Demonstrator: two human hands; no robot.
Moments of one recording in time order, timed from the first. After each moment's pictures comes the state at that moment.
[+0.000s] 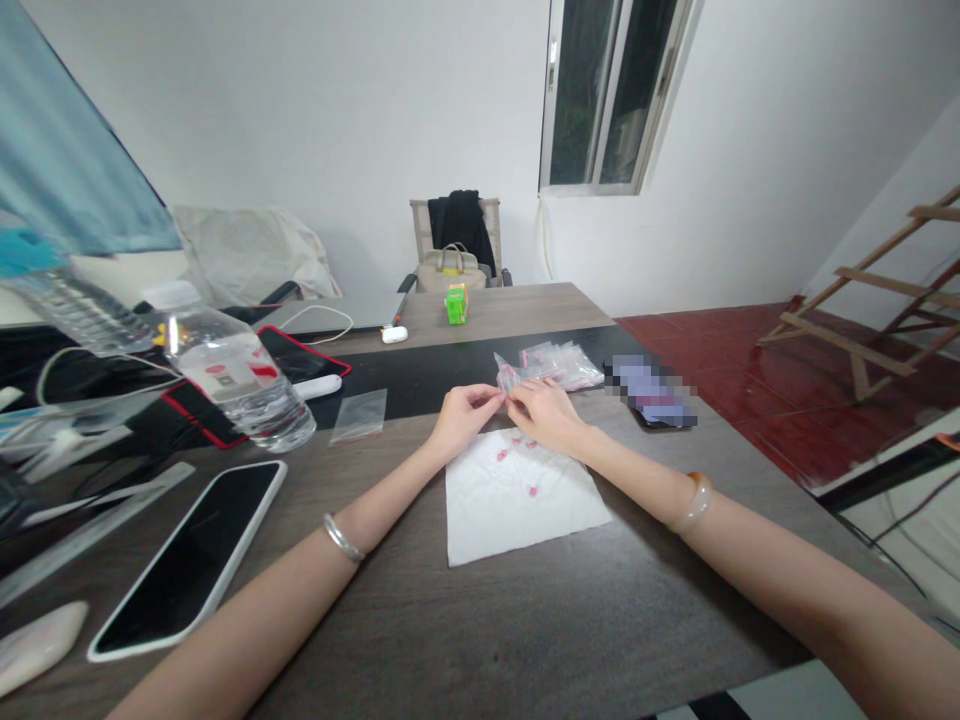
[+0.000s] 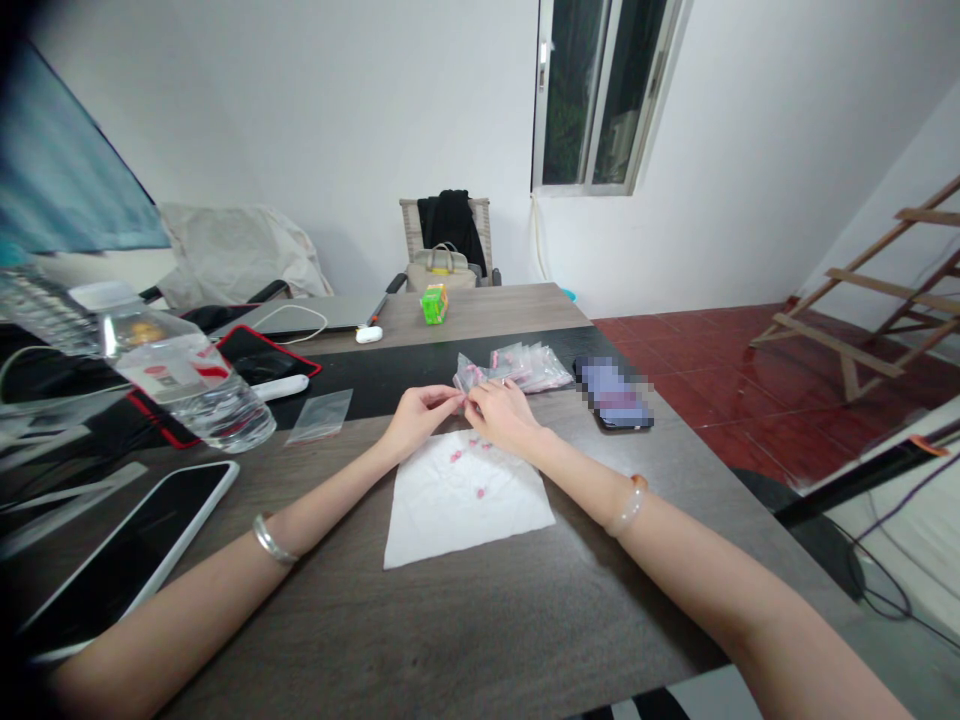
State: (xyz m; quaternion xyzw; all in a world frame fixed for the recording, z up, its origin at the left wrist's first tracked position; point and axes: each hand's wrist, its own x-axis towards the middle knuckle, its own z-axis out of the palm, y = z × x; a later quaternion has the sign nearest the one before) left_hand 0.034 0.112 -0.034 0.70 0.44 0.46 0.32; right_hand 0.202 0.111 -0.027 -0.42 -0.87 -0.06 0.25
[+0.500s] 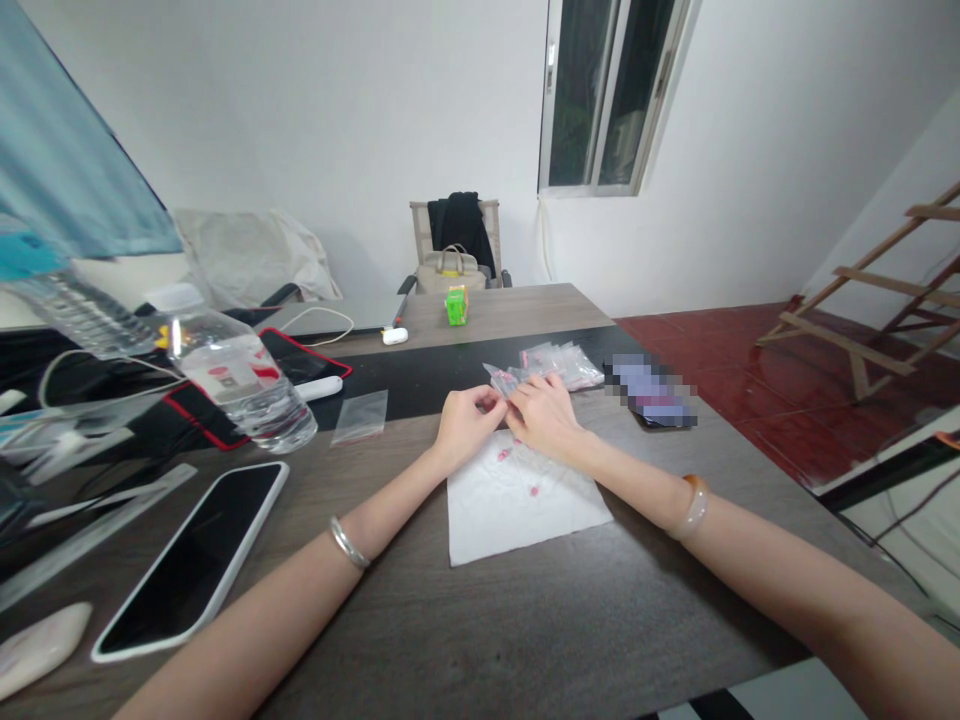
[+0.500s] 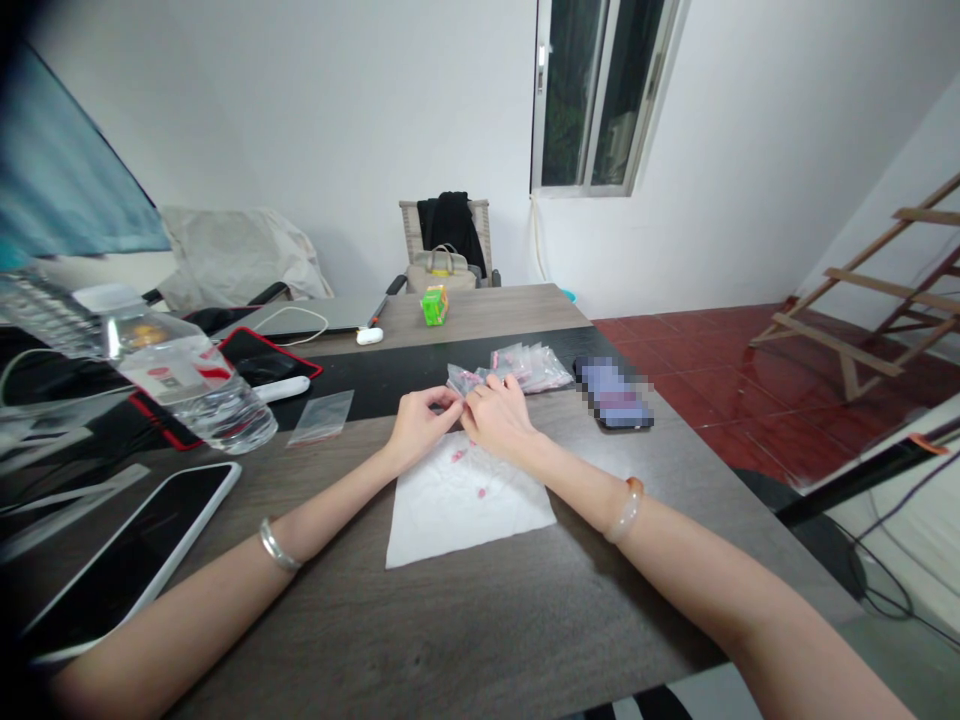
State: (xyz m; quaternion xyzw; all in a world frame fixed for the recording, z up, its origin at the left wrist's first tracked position) left_hand 0.042 0.100 -0.029 0.74 0.49 0.43 0.15; right_hand 0.195 0.099 -0.020 -0.43 -0.86 -0.15 0.22
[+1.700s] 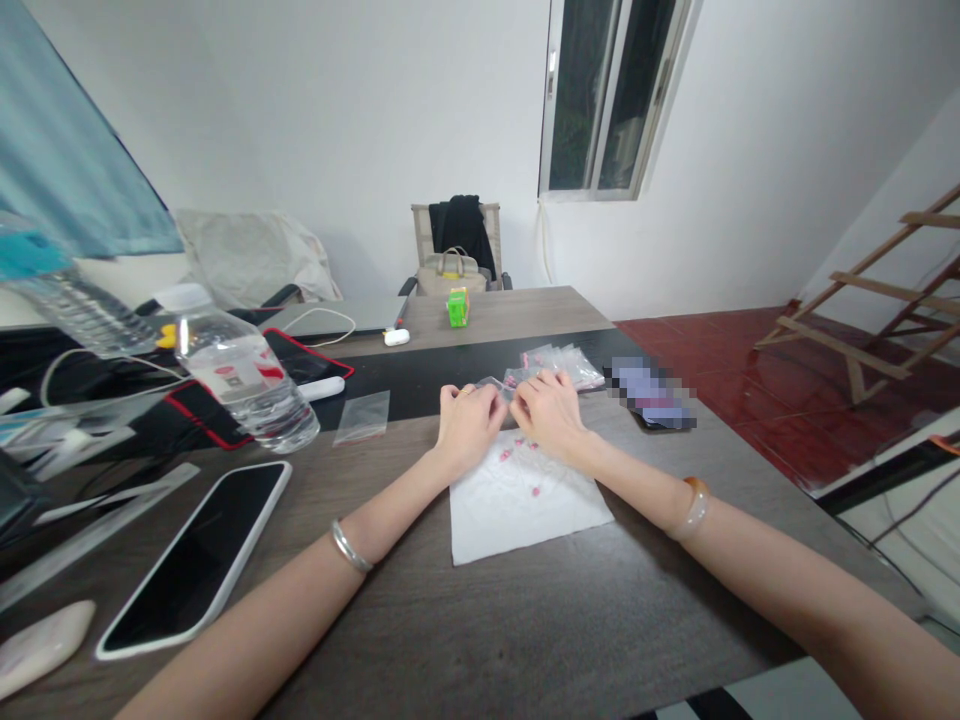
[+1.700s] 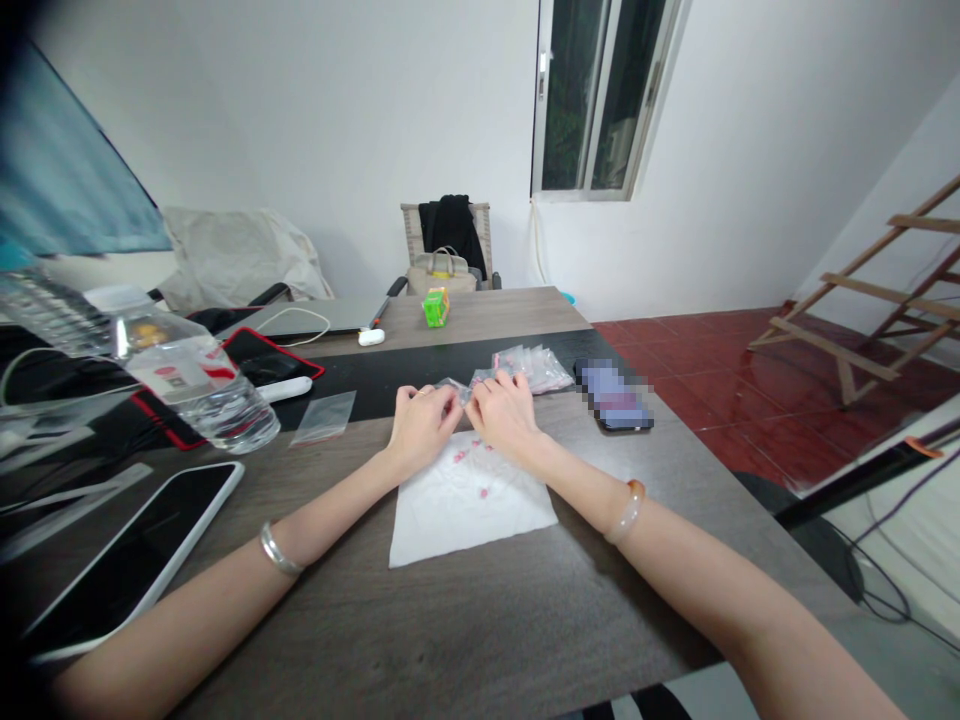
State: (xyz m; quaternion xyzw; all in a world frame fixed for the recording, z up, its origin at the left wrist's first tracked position) left_hand 0.047 0.085 -0.012 0.80 0.54 0.25 -0.07; right_hand 0.197 0.101 -0.020 -0.45 -0.84 -0.16 0.28
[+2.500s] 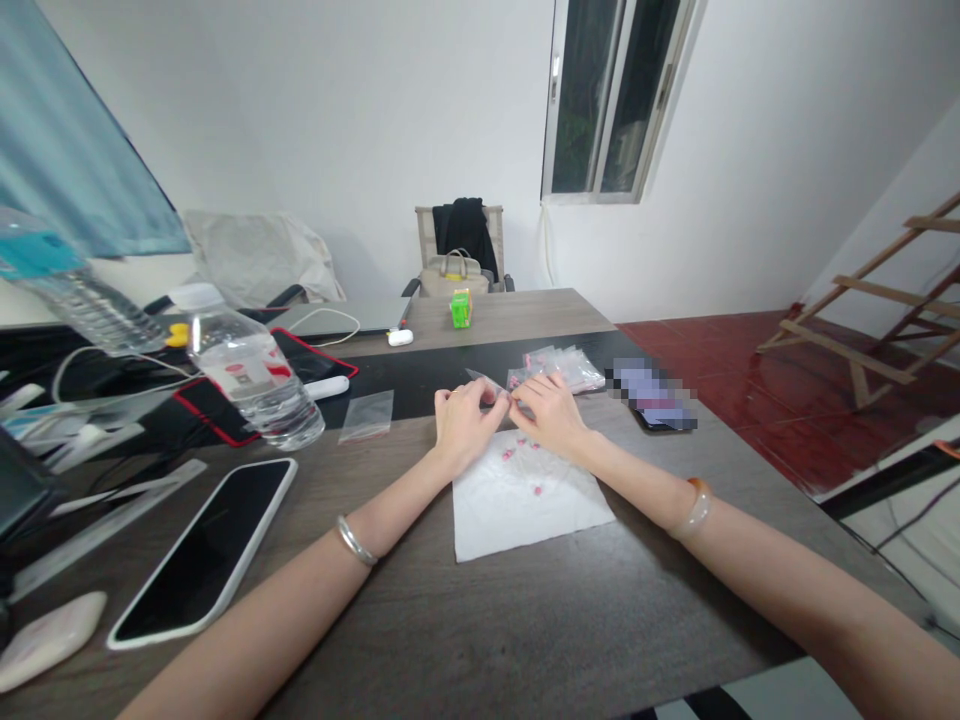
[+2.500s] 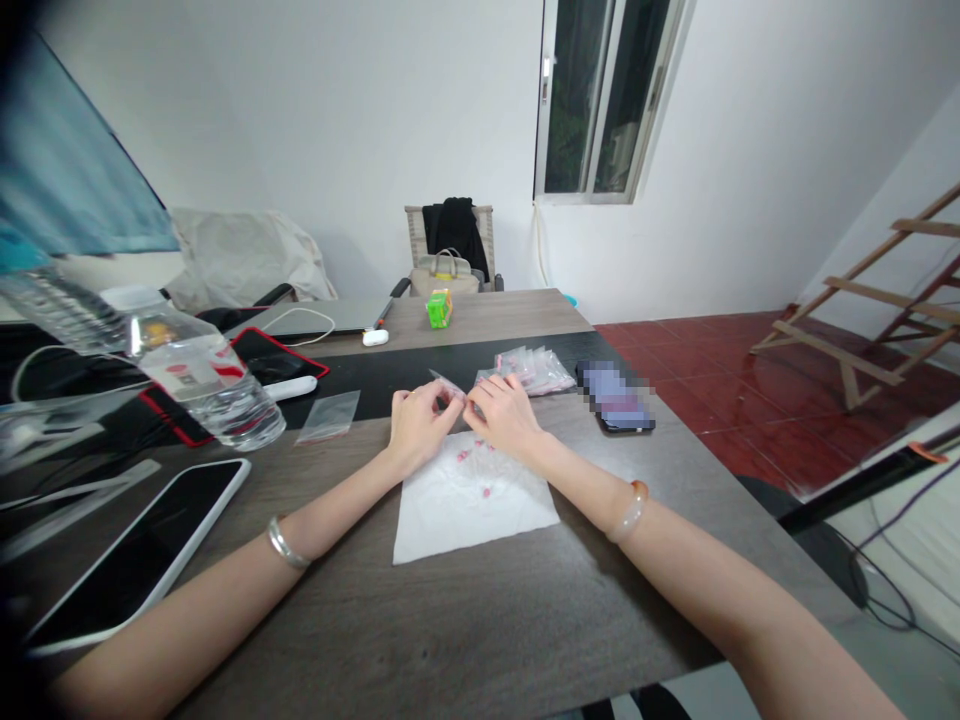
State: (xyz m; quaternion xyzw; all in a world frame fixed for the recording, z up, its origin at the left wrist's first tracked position) left_hand 0.041 0.087 -0.016 0.74 0.57 0.35 -0.01; right_hand 0.200 0.102 -0.019 -0.37 -0.86 -0.14 0.33
